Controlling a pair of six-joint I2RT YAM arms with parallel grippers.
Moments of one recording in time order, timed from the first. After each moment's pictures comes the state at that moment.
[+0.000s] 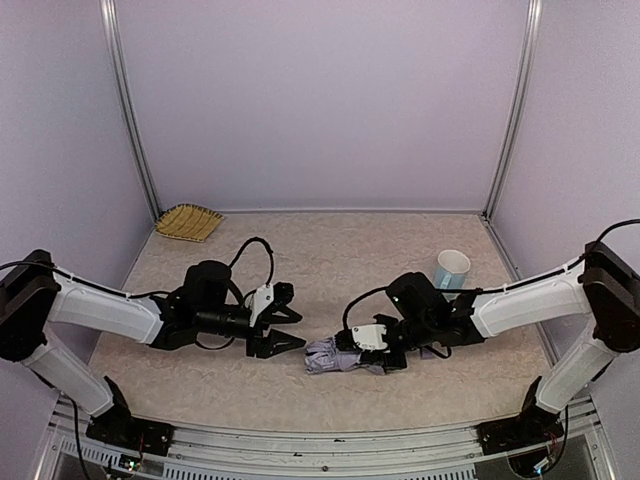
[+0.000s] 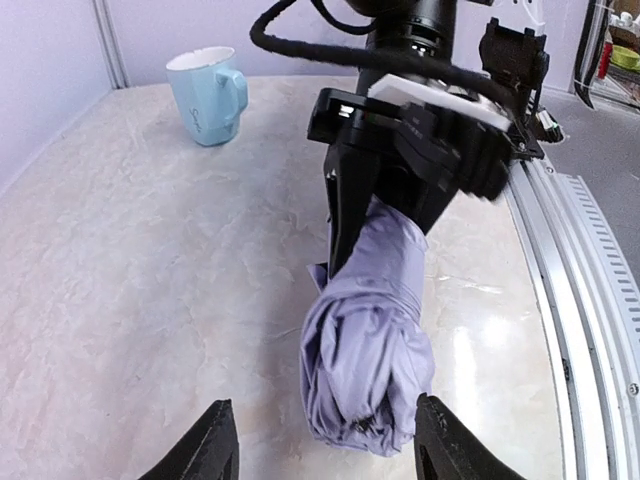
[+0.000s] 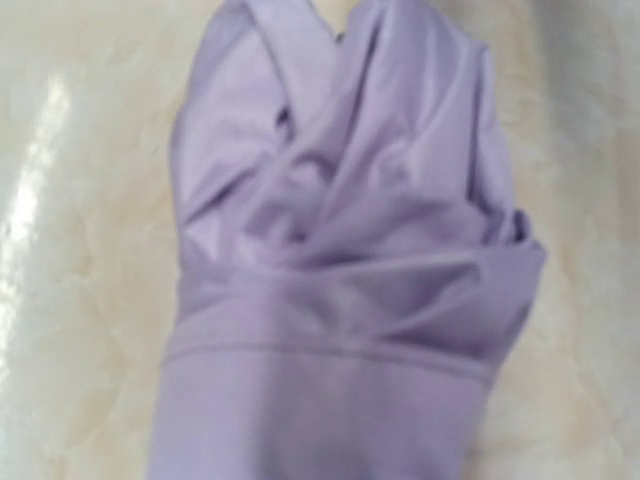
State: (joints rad) left arm -0.82 1.50 0.60 0.46 0.56 0.28; right arm 0.94 1.57 0.72 0.03 -0.30 -0.74
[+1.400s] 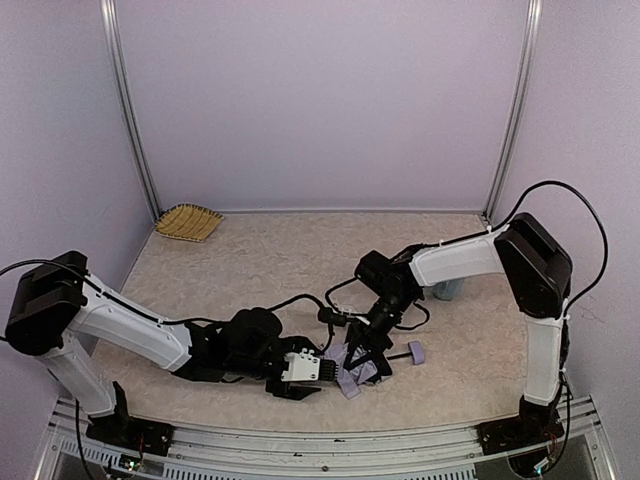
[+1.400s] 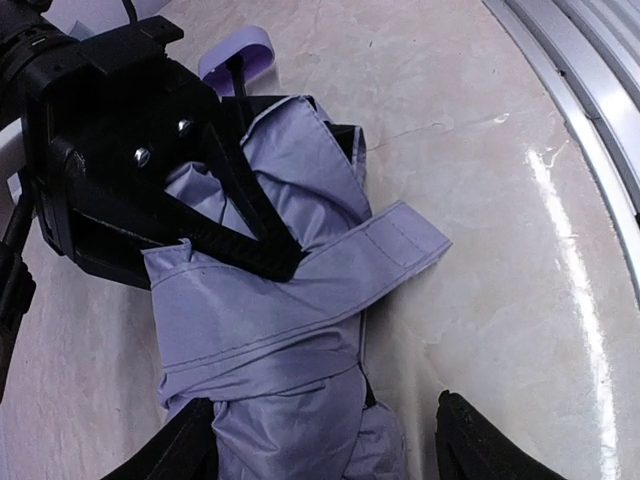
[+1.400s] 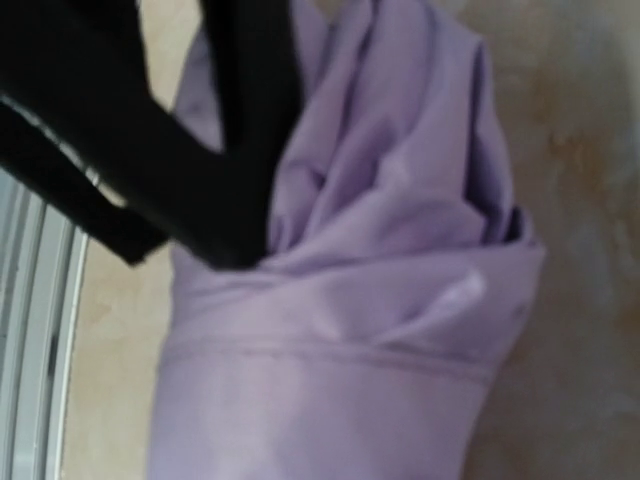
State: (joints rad) left arm -1.15 1.62 0.64 0.33 0.10 0.69; right arm 0.77 2.02 1.28 -0.67 -0.84 -0.68
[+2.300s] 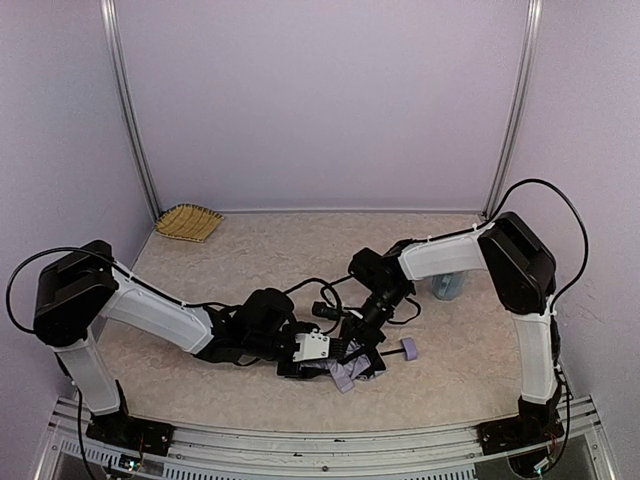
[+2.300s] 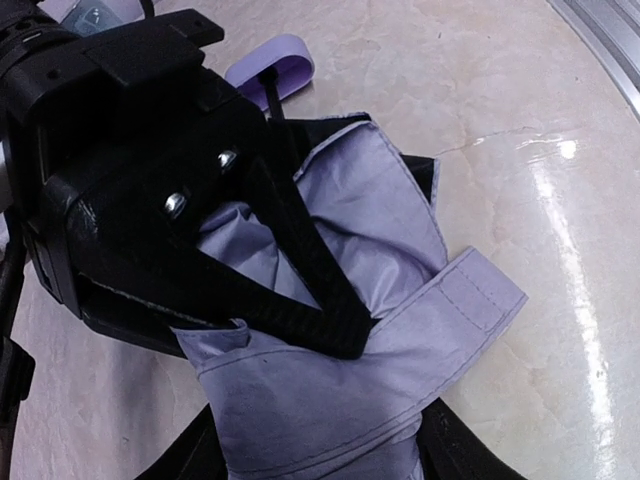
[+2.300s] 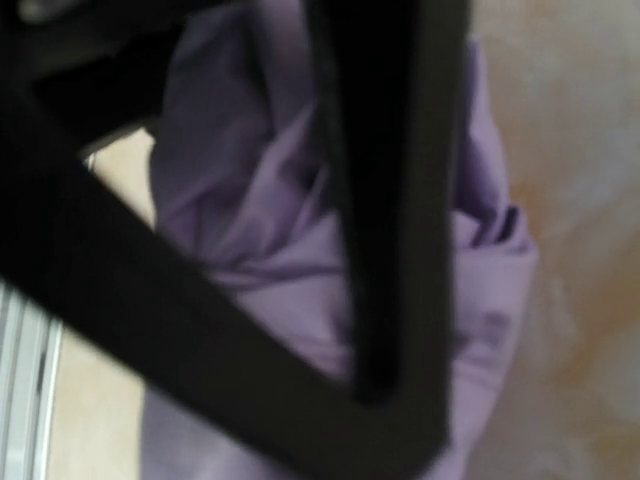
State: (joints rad) left arm -1.04 1.78 0.78 0.33 0.22 0.71; right arm 0.75 2.14 1.43 -0.77 -0.88 -0.72
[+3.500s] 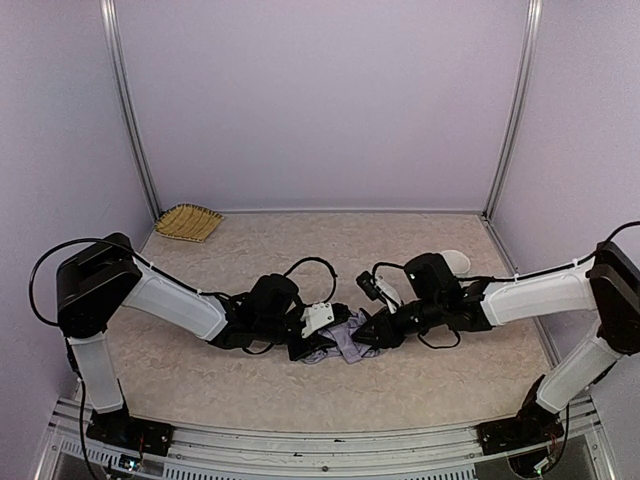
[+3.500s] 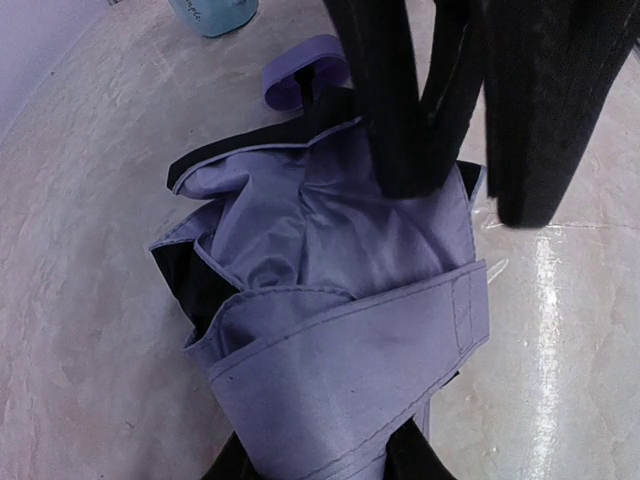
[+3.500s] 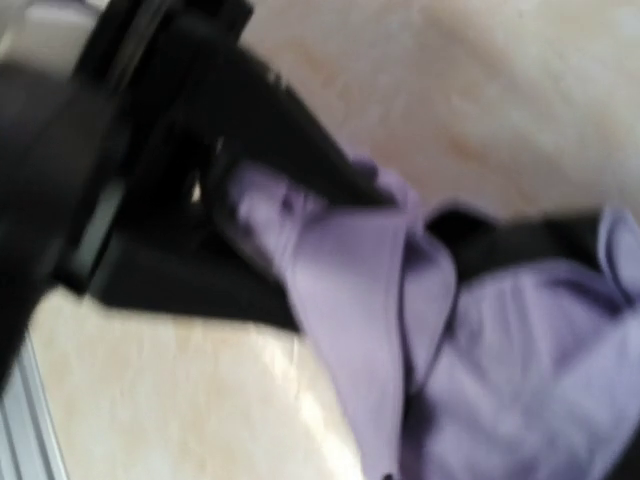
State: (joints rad) left arm -0.96 1.89 0.88 0.35 0.21 0.43; right arm 0.81 1.50 0.72 0.06 -0.46 0.23
